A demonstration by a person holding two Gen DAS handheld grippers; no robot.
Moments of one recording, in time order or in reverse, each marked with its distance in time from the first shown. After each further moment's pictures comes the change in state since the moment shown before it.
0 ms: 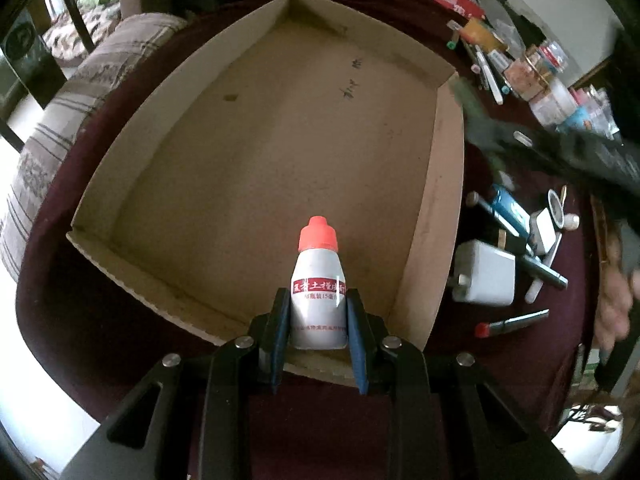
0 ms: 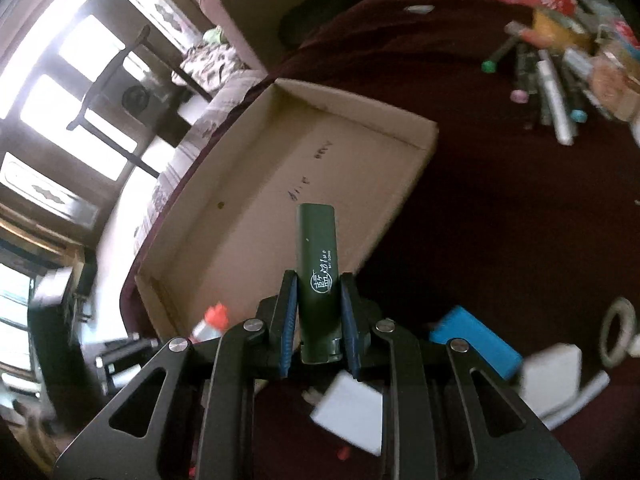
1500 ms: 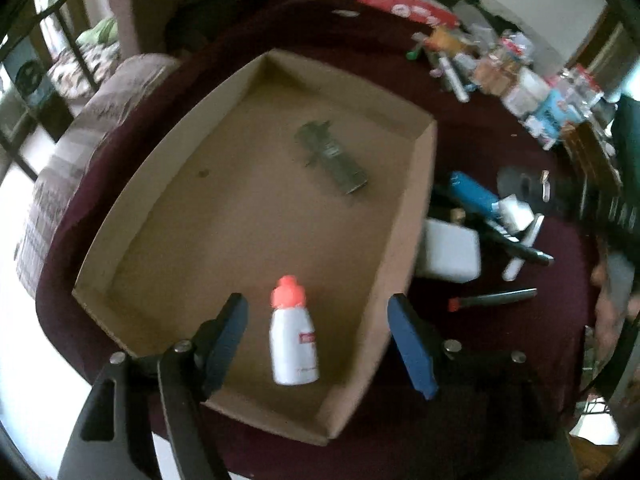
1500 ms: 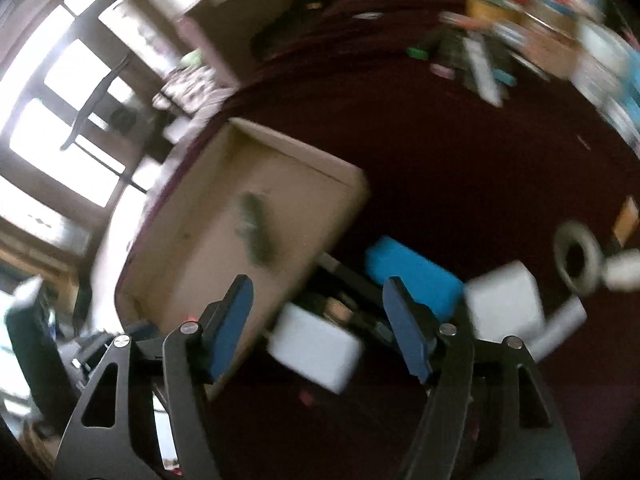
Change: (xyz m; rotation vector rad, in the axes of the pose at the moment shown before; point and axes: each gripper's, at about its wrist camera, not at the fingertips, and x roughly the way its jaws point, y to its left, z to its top) left arm -0.043 -0.046 -0.034 0.093 -0.118 0.025; right arm -0.064 -0.054 -0.069 0.119 -0.087 -0.053
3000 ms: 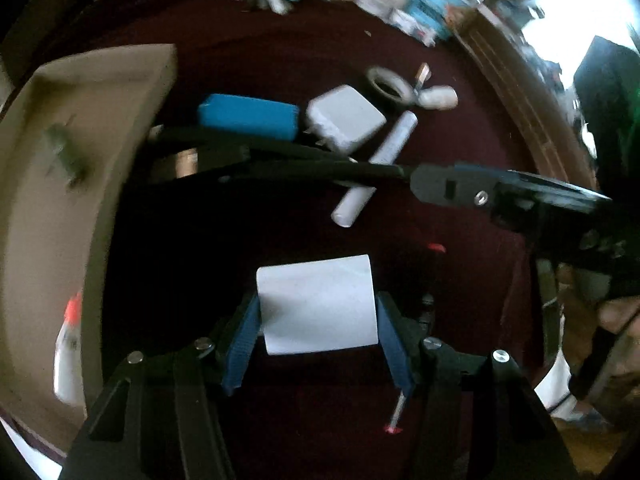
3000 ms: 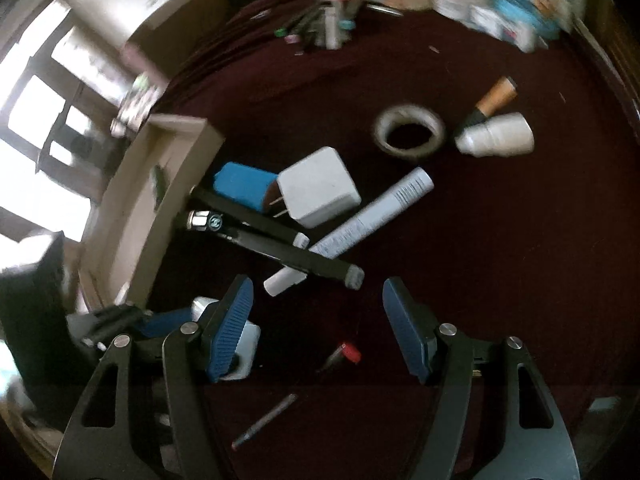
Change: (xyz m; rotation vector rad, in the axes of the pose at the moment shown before) left arm 0.058 -0.128 -0.002 0.242 0.175 -0.240; right arm -0.041 -0.089 -0.069 0.069 0.010 -0.099
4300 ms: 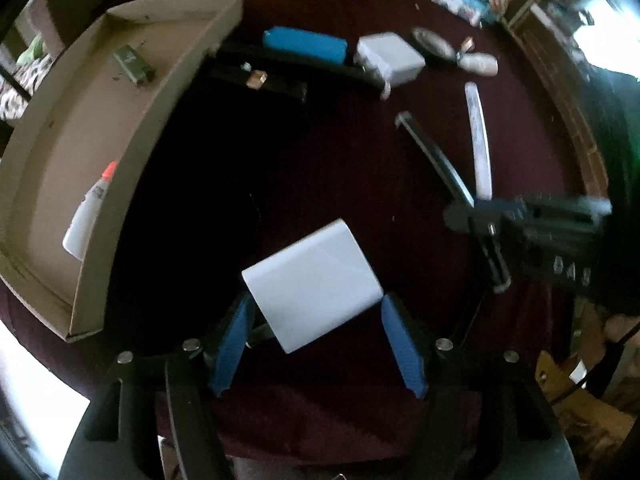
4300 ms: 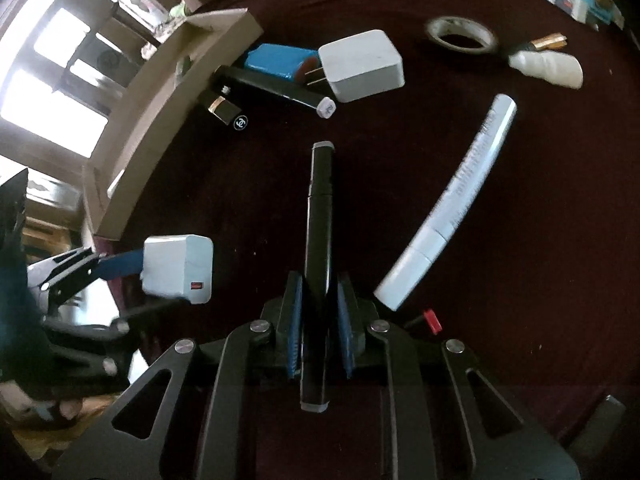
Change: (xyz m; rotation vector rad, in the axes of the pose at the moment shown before) left arm -0.005 -0.012 -0.058 -0.082 0.076 0.189; right arm 0.018 -0.001 -0.057 -0.130 0.187 0.059
